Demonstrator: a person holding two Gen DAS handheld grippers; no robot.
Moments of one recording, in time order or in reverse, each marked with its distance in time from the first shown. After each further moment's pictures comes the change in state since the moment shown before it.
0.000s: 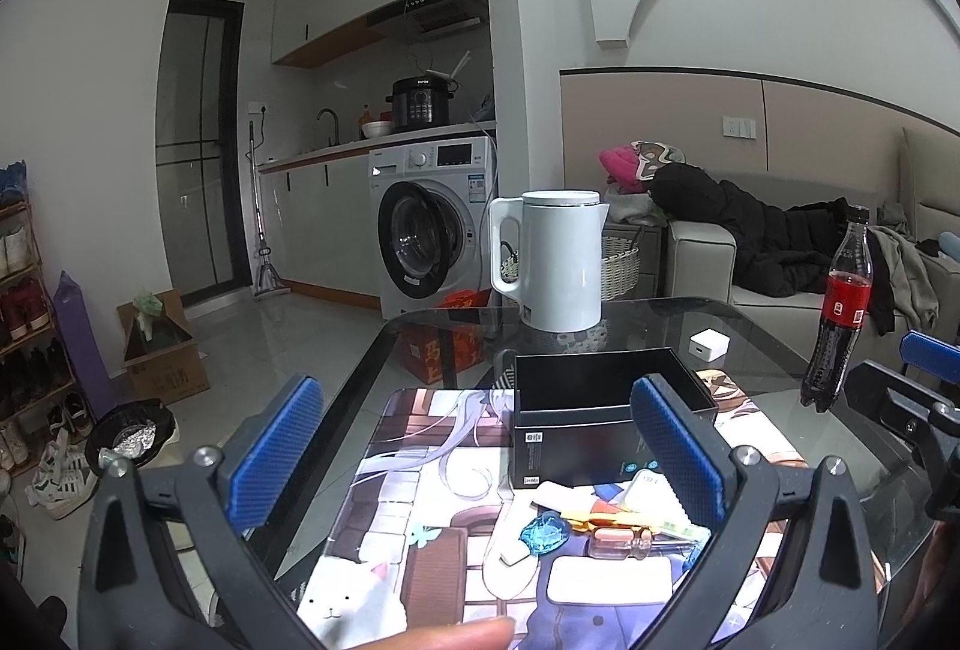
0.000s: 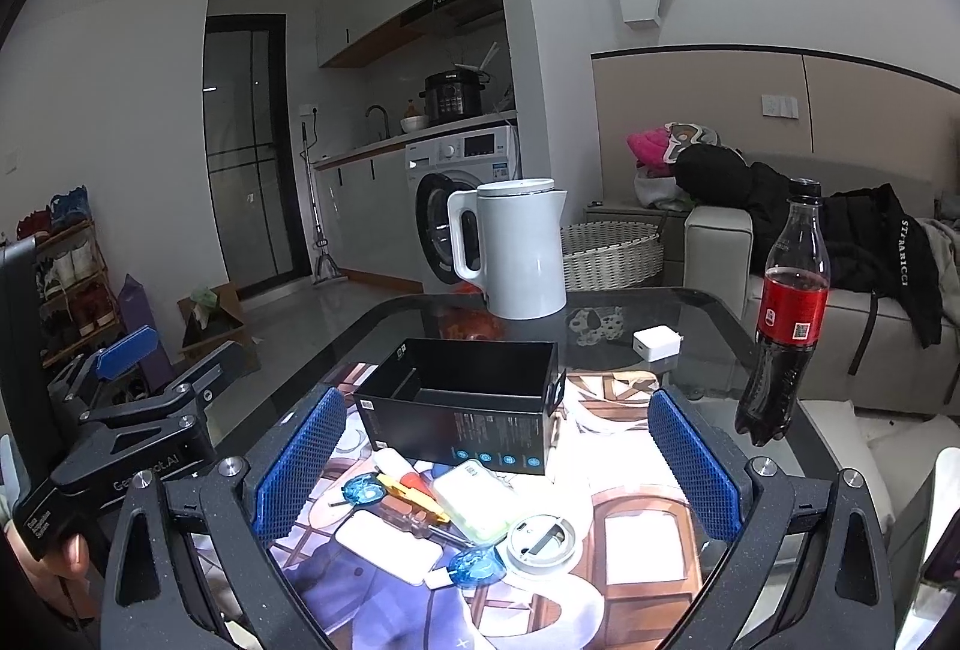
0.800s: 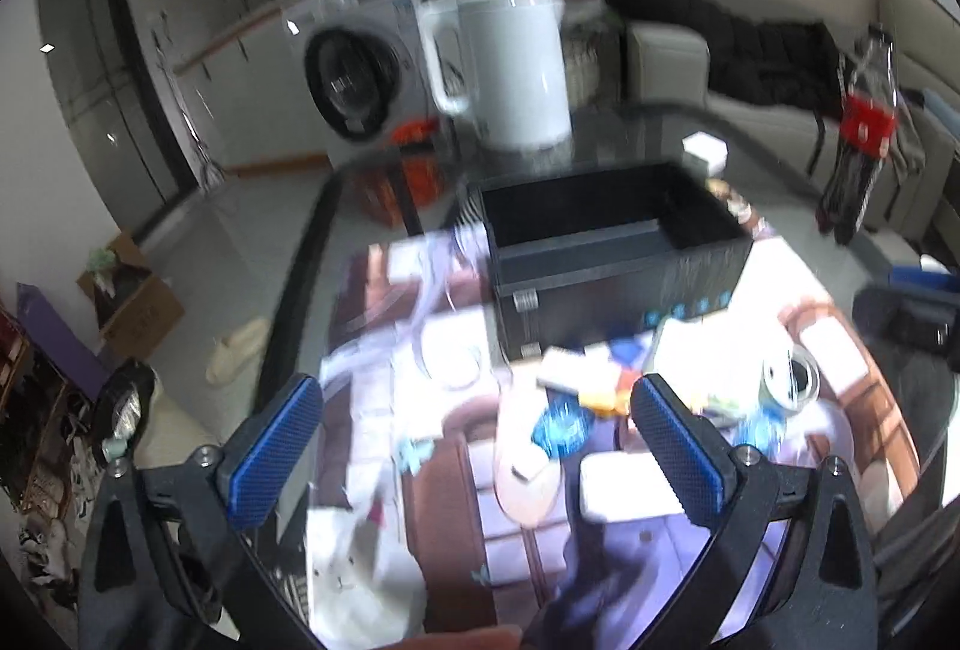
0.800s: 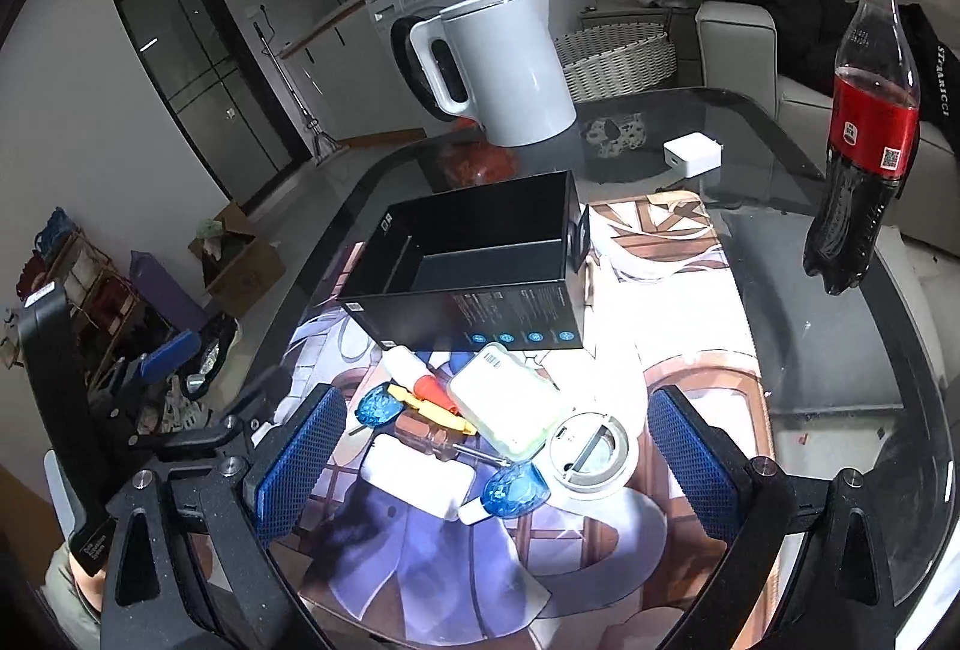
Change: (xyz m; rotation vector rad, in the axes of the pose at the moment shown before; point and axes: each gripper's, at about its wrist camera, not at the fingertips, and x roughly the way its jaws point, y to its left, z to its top) left arm 0.090 -0.011 -0.017 0.188 0.505 -0.101; right arm 0.089 -0.024 0.001 0.209 0.479 0.071
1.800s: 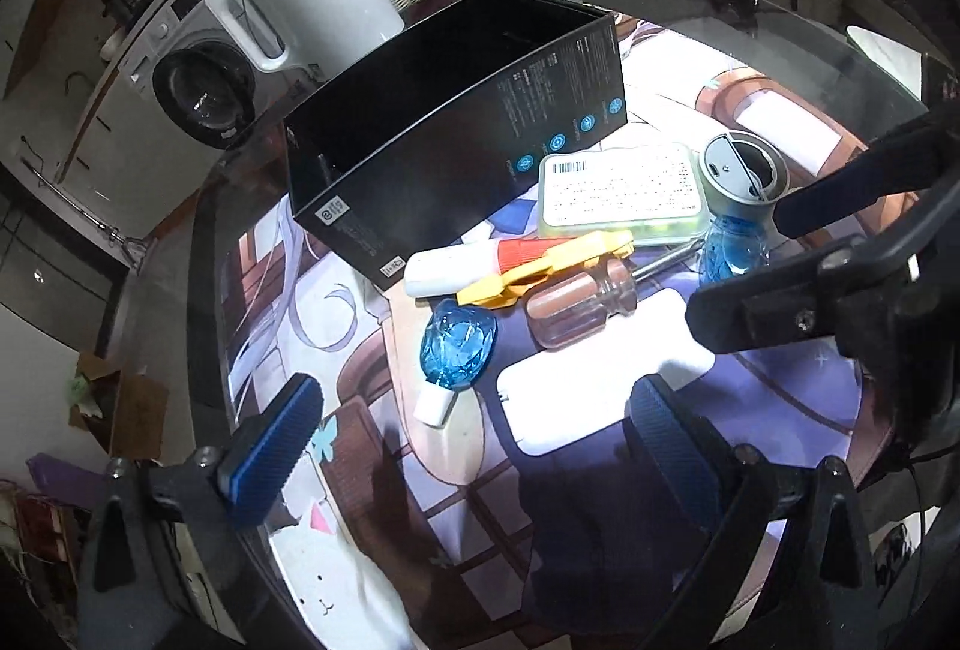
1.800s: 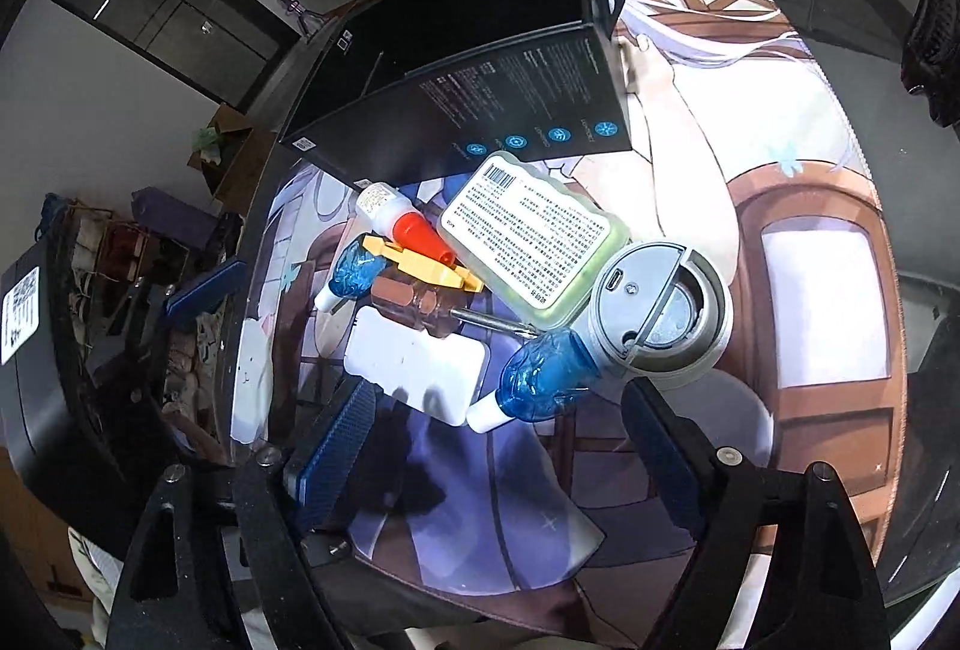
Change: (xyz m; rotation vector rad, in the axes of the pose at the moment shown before) left arm 0.039 -0.066 -0.026 0.438 0.180 -0.080; right arm 0.086 -0.007 -0.033 0.123 0.422 0.098
